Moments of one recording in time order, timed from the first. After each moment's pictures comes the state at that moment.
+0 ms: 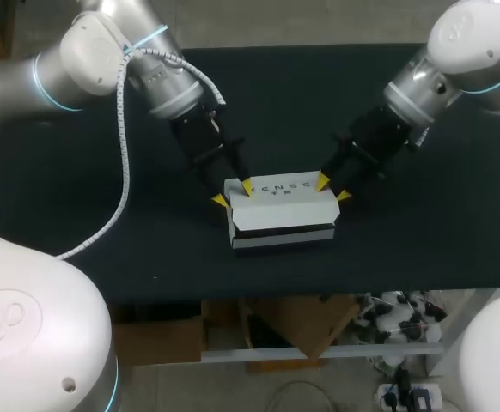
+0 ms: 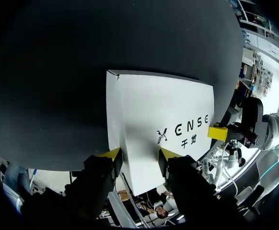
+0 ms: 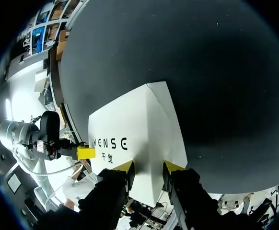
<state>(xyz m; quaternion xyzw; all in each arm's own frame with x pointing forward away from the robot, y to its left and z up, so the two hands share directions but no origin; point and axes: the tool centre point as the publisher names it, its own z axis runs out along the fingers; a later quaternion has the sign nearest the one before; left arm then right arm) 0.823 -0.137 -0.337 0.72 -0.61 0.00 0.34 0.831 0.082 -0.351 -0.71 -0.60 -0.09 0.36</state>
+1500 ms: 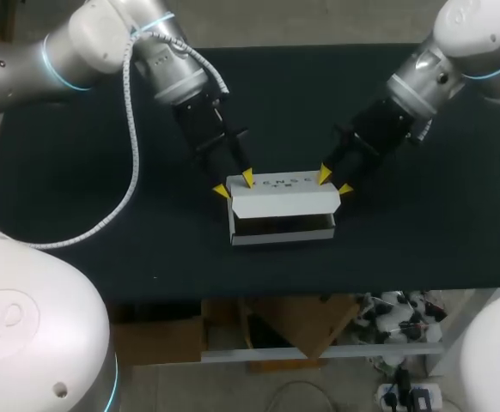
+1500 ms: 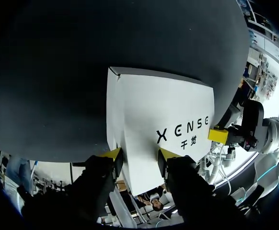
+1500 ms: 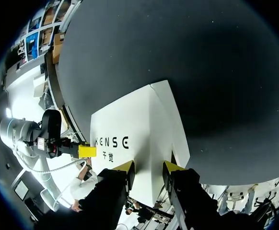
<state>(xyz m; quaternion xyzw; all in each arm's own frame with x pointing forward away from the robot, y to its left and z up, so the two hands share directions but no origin) 0.835 -0.138 -0.327 0.71 -0.60 -0.04 0.36 0.836 0.081 -0.339 -0.72 -0.58 -0.07 0.39</state>
